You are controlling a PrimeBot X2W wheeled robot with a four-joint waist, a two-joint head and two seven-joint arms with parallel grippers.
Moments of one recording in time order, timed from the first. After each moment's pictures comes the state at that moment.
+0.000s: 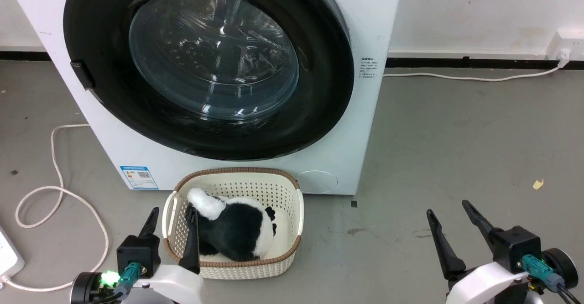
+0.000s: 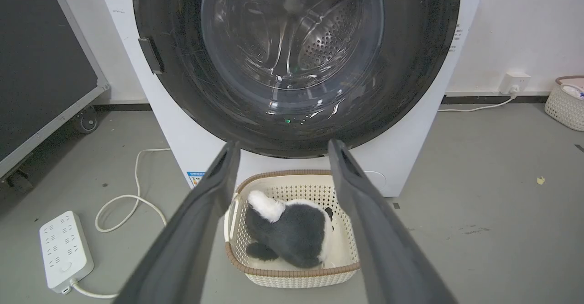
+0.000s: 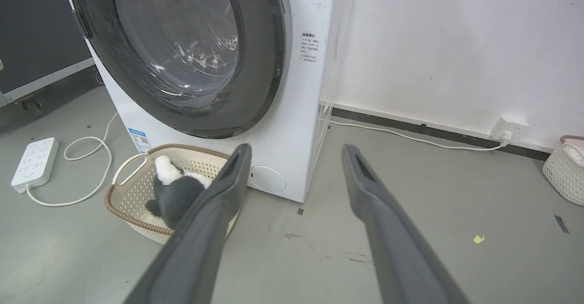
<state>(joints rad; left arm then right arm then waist) 0.02 0.05 0.00 0.00 -0.01 0.01 0.00 0.01 -0.06 0.00 0.00 0.01 0.13 0.00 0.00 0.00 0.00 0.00</state>
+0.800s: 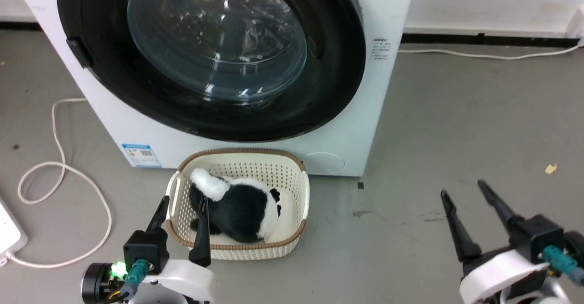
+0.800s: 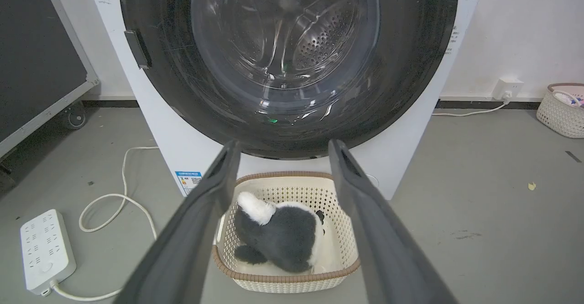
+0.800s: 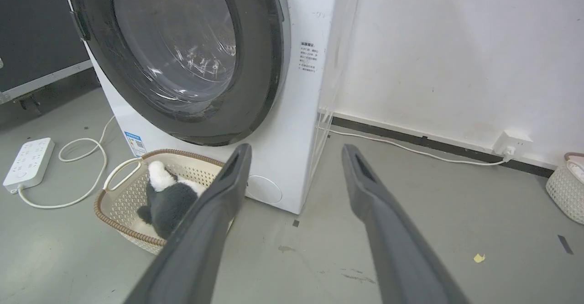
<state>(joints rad) -0.01 0.05 -0.05 0.00 -0.05 0.04 -0.05 -0.02 -0.11 0.00 -0.03 0.03 0.13 -0.05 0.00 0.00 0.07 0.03</state>
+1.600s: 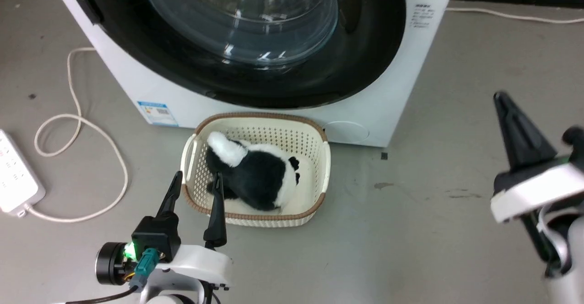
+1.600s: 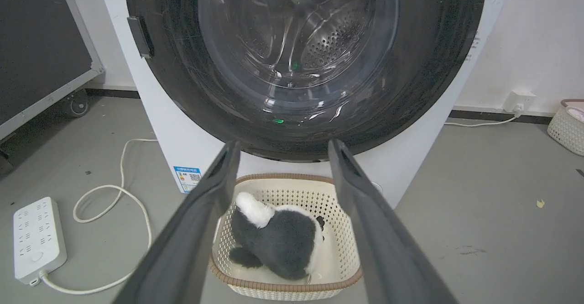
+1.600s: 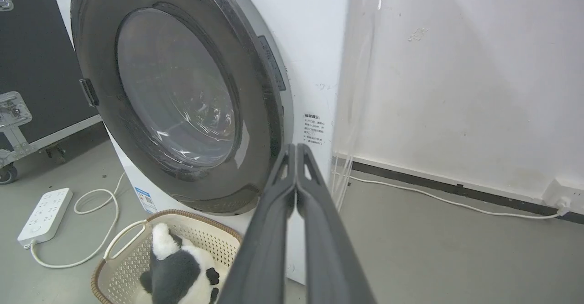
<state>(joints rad) -0.07 0.05 -0.13 -0.03 -0.09 0.09 -0.10 -0.31 -0.22 -0.01 -0.01 0.22 0.13 -0.01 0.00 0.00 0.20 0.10</state>
